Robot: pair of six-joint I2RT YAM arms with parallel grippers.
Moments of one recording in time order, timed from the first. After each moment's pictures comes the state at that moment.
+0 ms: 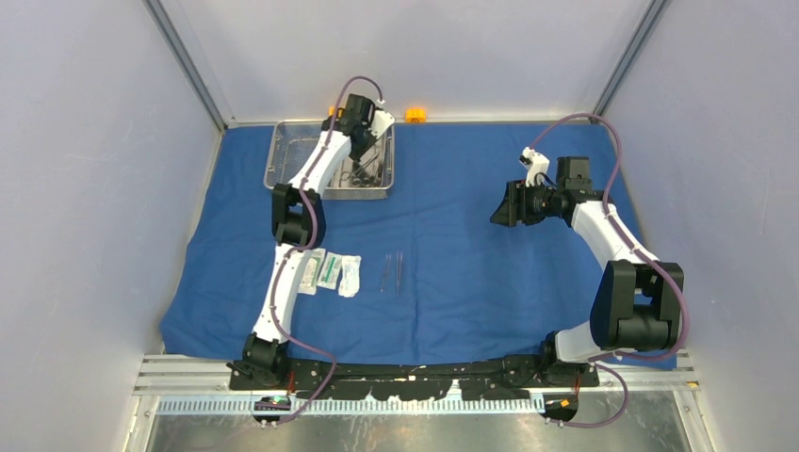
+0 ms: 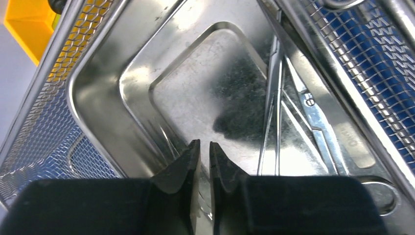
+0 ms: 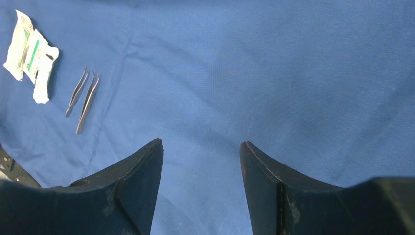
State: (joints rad) left arm -0.31 2.65 2.56 -0.83 -0.10 0.55; right arm -0.06 1.45 0.98 -0.45 -0.67 -0.13
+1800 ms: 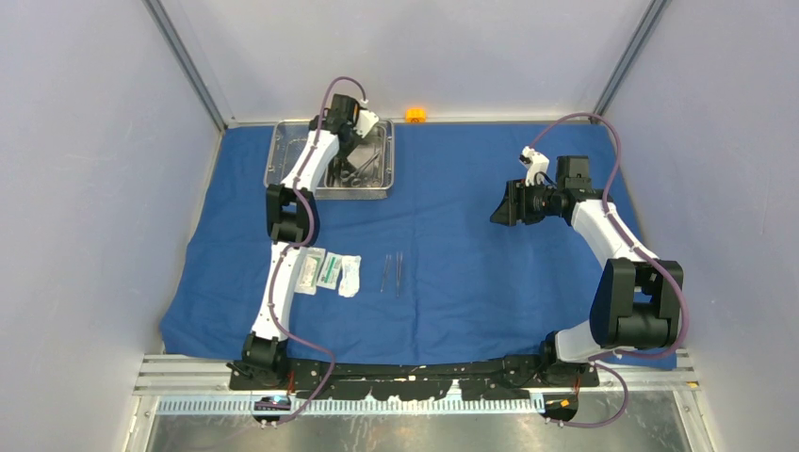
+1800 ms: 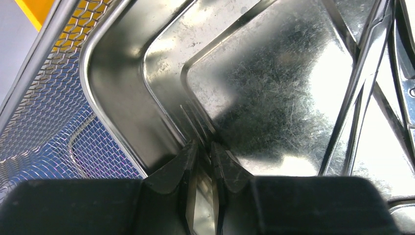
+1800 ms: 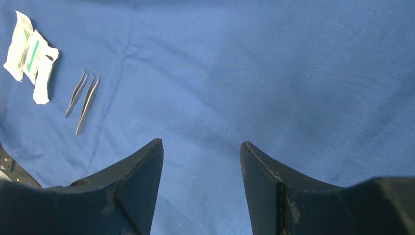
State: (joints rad) left arm -0.24 2.71 2.63 -0.86 -0.11 0.55; right arm -0.06 1.46 0.99 -0.45 -0.67 -0.13
